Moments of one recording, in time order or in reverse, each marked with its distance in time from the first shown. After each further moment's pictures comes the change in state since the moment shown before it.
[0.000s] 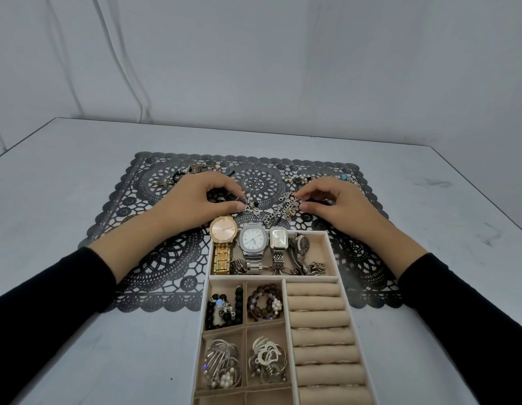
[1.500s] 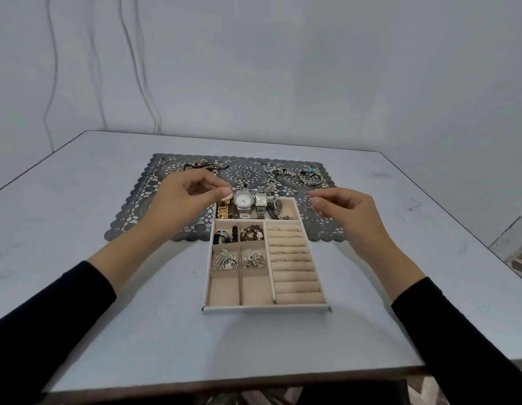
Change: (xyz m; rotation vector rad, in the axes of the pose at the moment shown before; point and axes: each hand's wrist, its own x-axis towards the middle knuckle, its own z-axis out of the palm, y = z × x) left_hand -0.112 0.085 -0.009 -0.405 0.301 -0.009; right_hand -0.145 -0.076 -0.017 0.533 0.330 0.145
